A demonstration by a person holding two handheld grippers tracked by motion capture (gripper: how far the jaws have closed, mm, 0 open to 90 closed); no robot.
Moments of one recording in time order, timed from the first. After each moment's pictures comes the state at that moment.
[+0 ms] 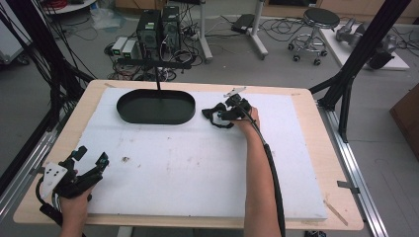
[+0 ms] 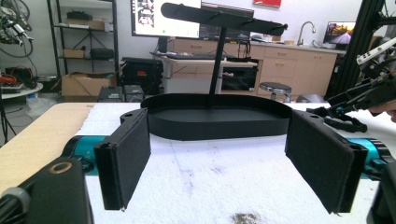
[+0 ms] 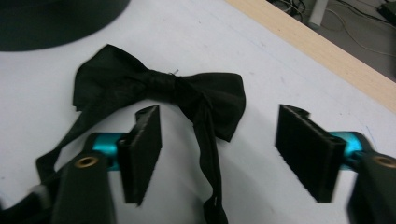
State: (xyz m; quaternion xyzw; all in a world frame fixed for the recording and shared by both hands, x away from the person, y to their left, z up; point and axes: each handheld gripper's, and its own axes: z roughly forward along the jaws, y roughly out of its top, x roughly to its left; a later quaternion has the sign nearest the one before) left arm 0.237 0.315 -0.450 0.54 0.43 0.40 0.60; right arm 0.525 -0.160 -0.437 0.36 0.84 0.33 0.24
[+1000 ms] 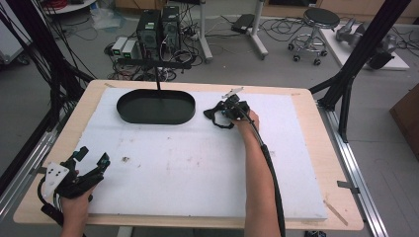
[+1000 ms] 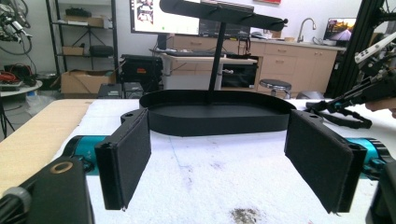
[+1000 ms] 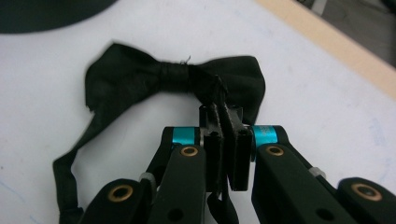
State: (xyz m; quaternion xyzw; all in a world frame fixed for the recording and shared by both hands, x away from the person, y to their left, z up) left arm 0.238 0.313 -0.452 0.54 0.44 0.40 0.59; right arm 0.521 -0.154 -0.434 0.36 0.85 0.31 0.24
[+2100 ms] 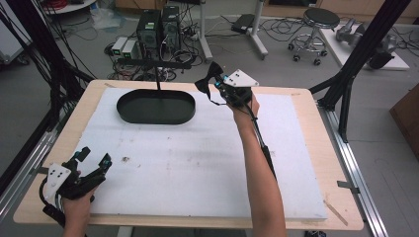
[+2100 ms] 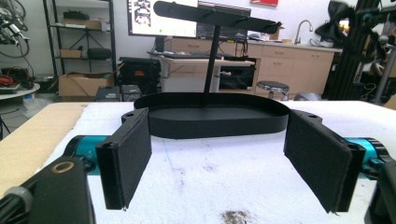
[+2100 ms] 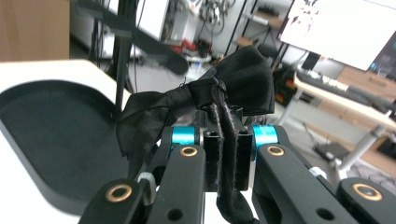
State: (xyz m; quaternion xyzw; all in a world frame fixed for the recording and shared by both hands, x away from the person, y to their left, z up) left arm 0.235 0.307 -0.451 0.54 0.43 0.40 0.60; right arm 0.457 -0.137 -0.325 0.25 0.72 0.52 0.39
